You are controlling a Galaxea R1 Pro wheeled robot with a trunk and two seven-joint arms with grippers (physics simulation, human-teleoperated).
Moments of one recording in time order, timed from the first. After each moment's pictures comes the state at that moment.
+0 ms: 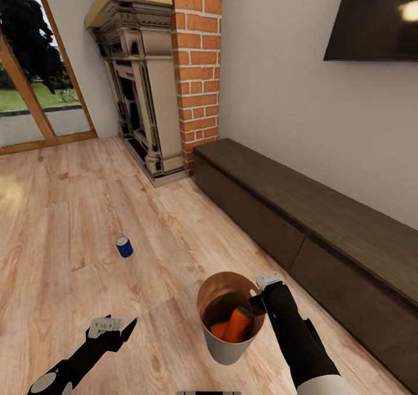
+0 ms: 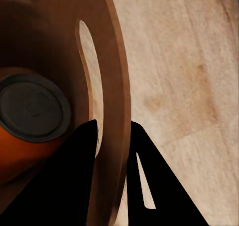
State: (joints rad) left arm -0.11 0.17 0.10 -1.12 0.17 0.02 -0.39; right arm -0.46 0.16 0.05 -1.22 0.52 1.05 0.23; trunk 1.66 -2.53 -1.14
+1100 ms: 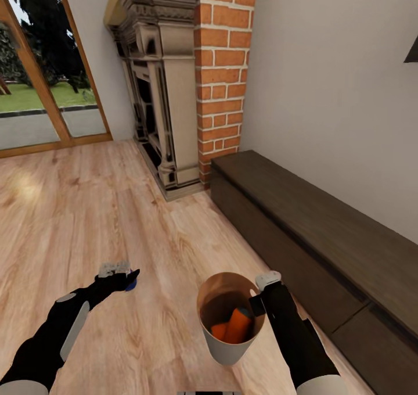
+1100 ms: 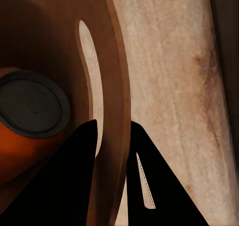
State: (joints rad) left arm -0.44 0.18 0.10 -1.09 0.17 0.38 -0.31; right arm -0.46 0.16 0.06 -1.22 0.52 1.05 0.22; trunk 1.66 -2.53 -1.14
